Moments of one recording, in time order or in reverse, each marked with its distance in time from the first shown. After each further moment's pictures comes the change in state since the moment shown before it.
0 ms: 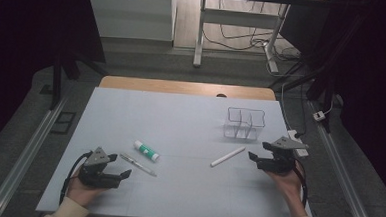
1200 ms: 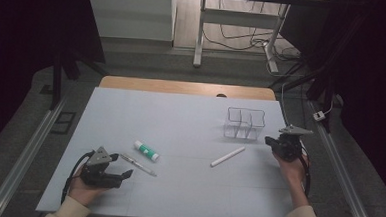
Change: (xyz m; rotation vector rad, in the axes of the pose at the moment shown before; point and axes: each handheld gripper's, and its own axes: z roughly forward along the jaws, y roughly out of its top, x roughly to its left) left arm -0.002 0.003 0.003 0.007 -0.003 0.008; right arm -0.049 0.010 0.017 0.092 -0.140 0.092
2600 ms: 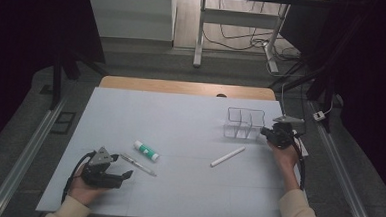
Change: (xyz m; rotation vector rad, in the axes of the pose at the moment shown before) left arm 0.001 -0.001 0.003 0.029 0.012 0.012; right arm -0.020 0.017 0.048 0.000 0.004 0.014
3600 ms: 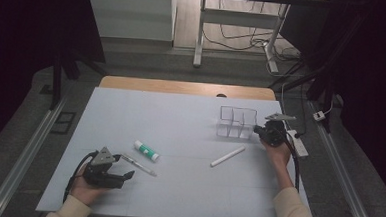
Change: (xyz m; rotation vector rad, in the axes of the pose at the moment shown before) left arm -0.002 0.002 0.004 0.010 -0.013 0.008; right arm 0.021 0.012 0.010 -0.009 0.028 -0.024
